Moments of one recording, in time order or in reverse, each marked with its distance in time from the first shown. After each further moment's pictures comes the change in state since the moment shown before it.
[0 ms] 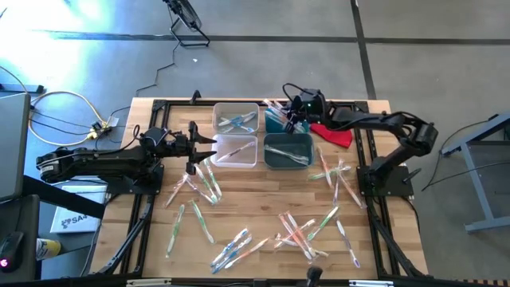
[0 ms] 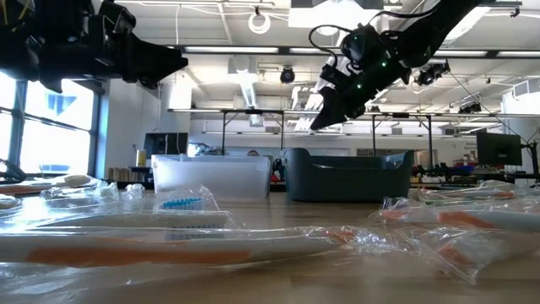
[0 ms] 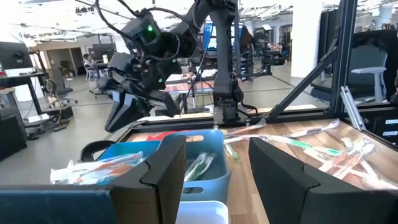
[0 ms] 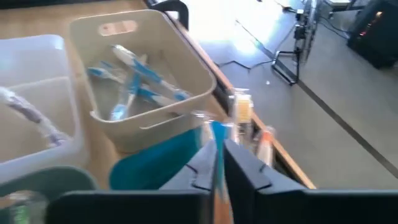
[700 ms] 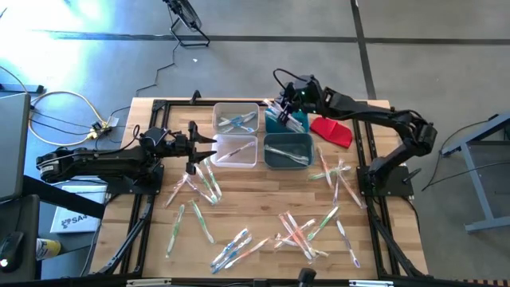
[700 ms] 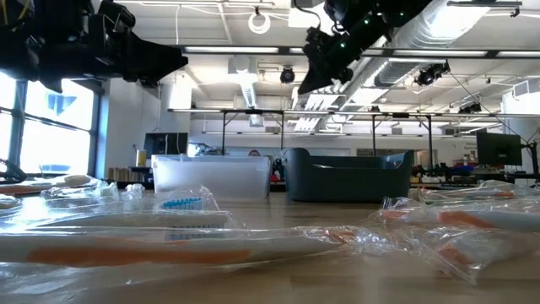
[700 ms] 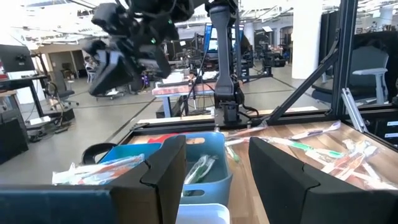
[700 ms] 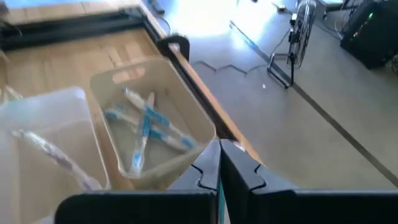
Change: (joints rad) left arm 0.000 0.000 0.000 0.011 -0.003 0.001; right arm 0.062 0.015 0.355 -0.365 0.084 0.055
